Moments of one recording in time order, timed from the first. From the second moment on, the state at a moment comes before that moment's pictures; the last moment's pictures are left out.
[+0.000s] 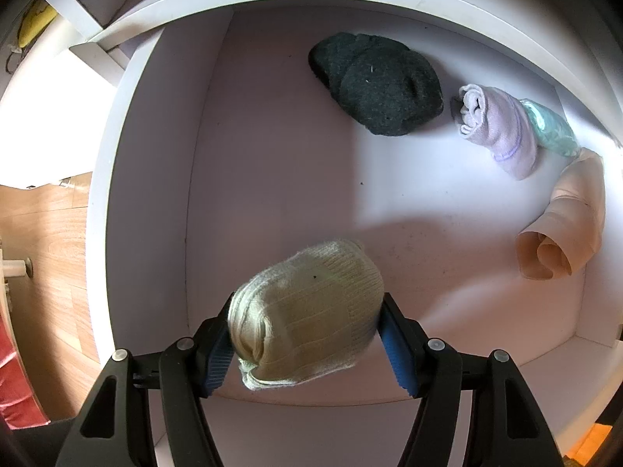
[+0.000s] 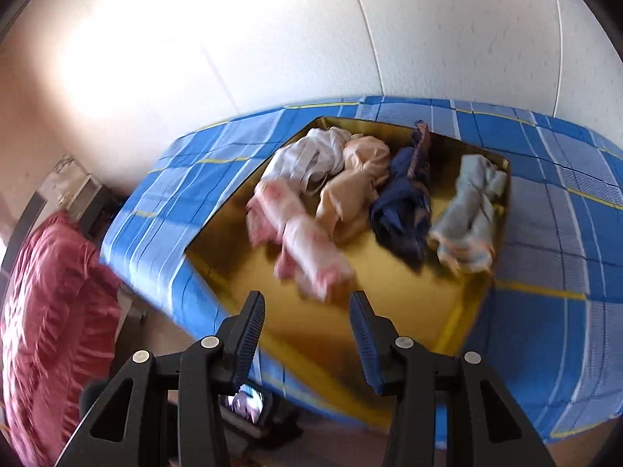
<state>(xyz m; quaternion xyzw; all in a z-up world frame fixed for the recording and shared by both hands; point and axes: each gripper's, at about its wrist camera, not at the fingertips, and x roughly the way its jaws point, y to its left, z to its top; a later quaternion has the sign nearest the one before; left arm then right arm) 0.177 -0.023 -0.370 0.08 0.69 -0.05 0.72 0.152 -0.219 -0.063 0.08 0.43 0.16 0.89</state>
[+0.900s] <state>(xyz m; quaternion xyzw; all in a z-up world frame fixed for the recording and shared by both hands) 0.174 -0.007 -0.370 0.06 0.69 -0.06 0.72 0.075 -0.294 -0.344 0.32 0.61 -0.12 0.72</state>
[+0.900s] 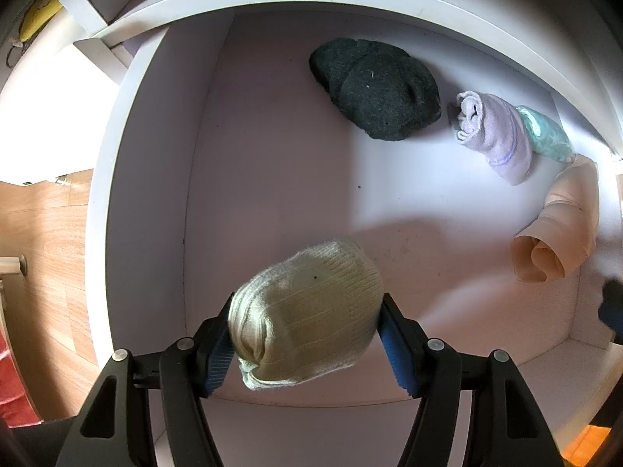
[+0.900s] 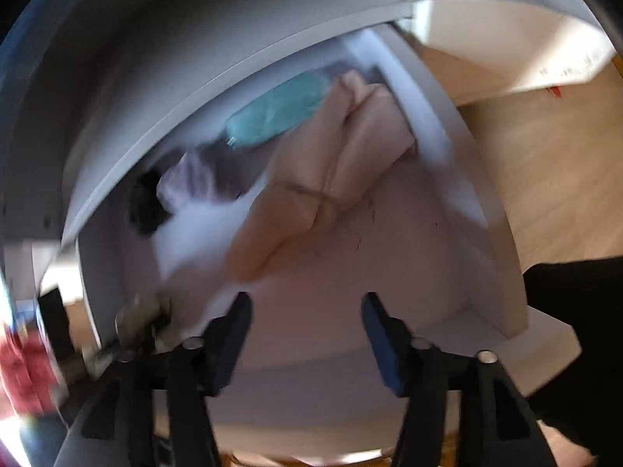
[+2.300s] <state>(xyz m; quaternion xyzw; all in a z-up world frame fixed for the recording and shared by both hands) 0.164 -0.008 -0.335 0.01 0.66 -0.09 0.75 0.093 -0.355 -0.412 0.31 0.71 -0.07 0.63</state>
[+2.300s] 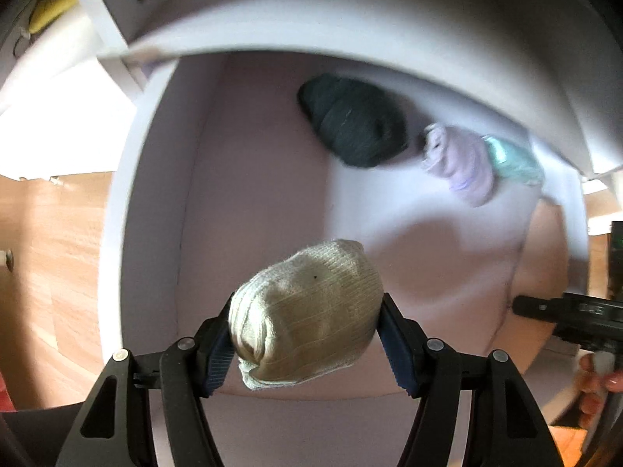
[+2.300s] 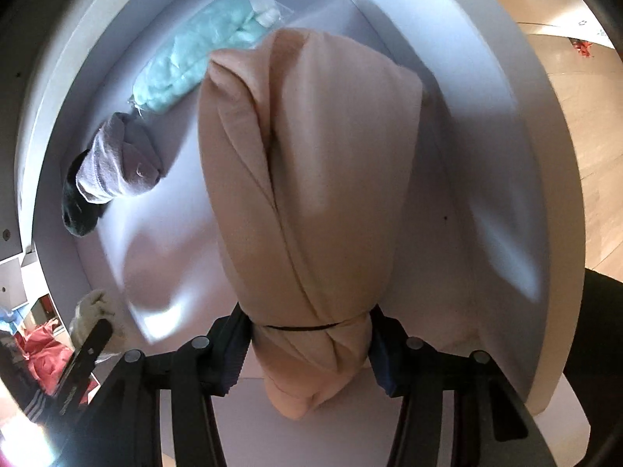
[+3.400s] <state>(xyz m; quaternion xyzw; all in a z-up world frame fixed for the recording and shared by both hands) 0.124 -0.044 -0.084 0.05 0.48 -0.27 0.83 0.088 -0.330 -0.402 0.26 0.71 -0.06 0.65</state>
